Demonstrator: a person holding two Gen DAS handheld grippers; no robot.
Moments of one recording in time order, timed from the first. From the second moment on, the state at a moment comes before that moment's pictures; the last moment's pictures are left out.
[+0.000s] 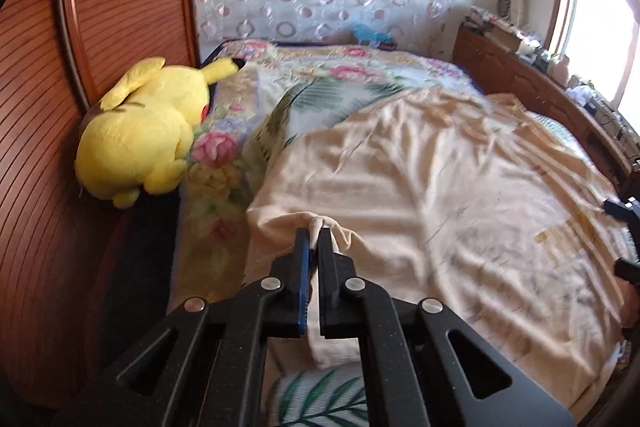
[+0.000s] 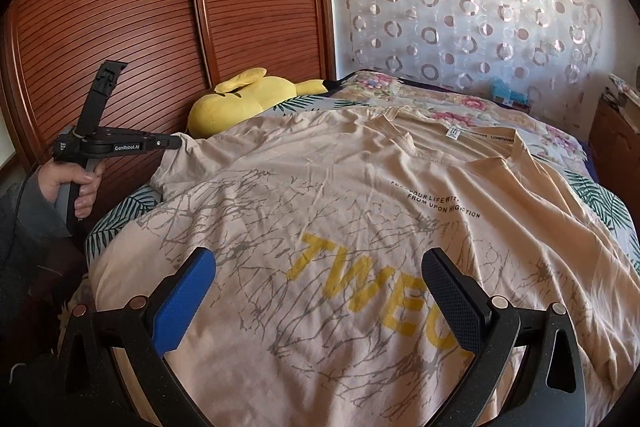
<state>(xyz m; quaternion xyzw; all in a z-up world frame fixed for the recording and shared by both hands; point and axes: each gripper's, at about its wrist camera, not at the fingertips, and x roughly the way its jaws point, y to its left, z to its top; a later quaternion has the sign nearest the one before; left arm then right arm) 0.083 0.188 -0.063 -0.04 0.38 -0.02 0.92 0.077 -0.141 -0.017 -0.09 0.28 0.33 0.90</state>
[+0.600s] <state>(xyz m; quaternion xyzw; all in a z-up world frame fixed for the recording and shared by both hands) 0.071 0.059 0.017 0.03 0.31 -0.13 0.94 0.073 -0.172 -0.019 -0.05 0.27 0.29 0.91</state>
